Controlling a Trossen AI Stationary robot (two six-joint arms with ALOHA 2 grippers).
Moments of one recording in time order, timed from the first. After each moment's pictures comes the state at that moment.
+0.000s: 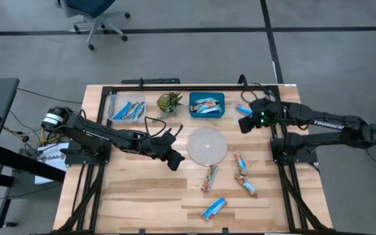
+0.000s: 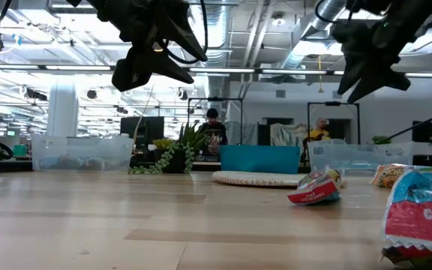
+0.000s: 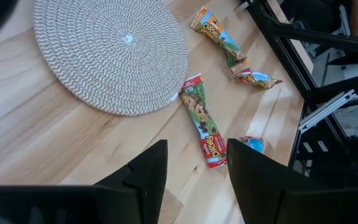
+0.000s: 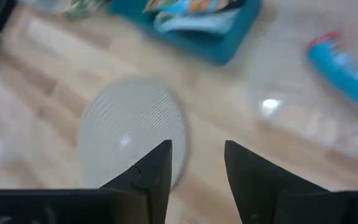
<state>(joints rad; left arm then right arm) -0.20 1.46 0.93 -0.12 -0.14 -1.01 -0.28 0.86 0.75 -0.81 0.07 0.77</state>
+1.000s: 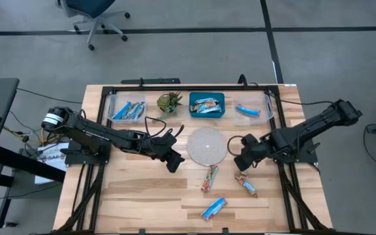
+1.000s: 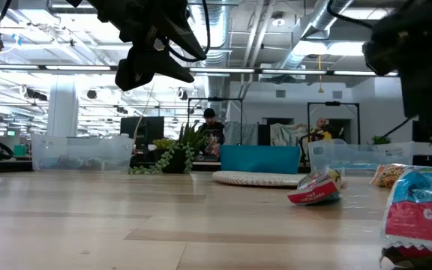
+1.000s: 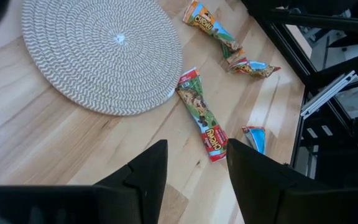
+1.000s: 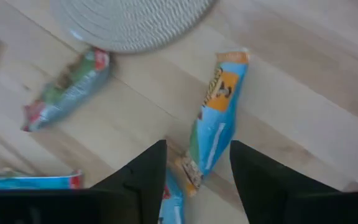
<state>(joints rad) -0.20 1.46 0.93 -0.12 -0.11 -0.93 0.37 1.14 0.75 -0.88 0.07 1.35</state>
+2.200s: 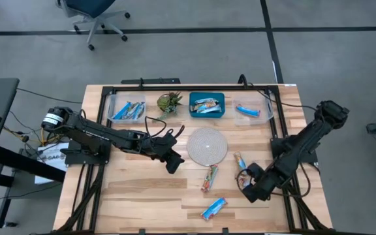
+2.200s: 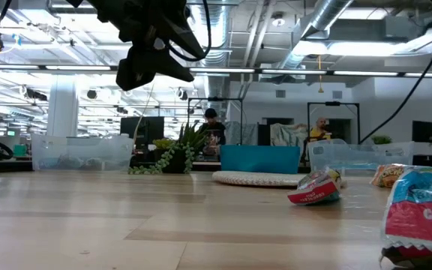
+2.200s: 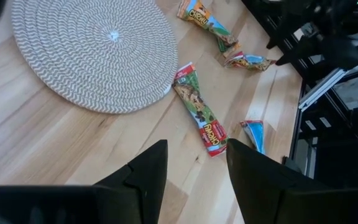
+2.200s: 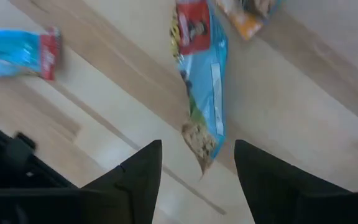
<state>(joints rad) -0.20 1.46 0.93 -0.12 -0.09 -0.90 0.80 1.36 0.75 -0.69 -0.05 1.71</state>
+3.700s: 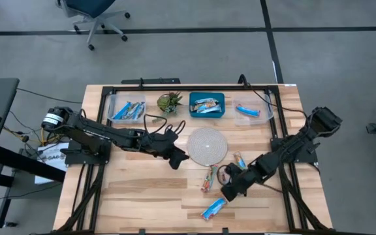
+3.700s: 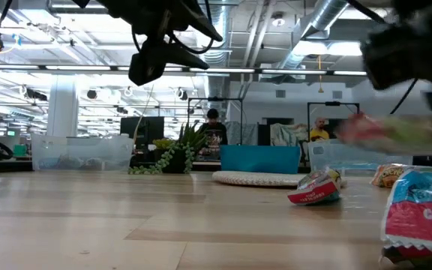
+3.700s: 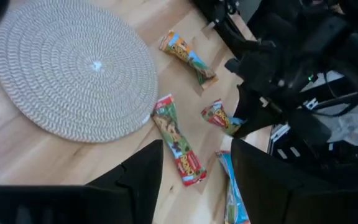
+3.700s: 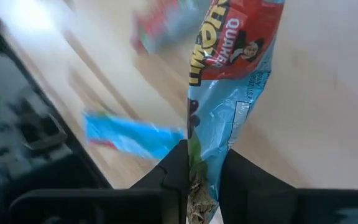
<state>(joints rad) -0.18 1.46 0.93 0.00 -0.10 -0.95 0.60 1.52 0.75 -0.20 0.02 1.46</state>
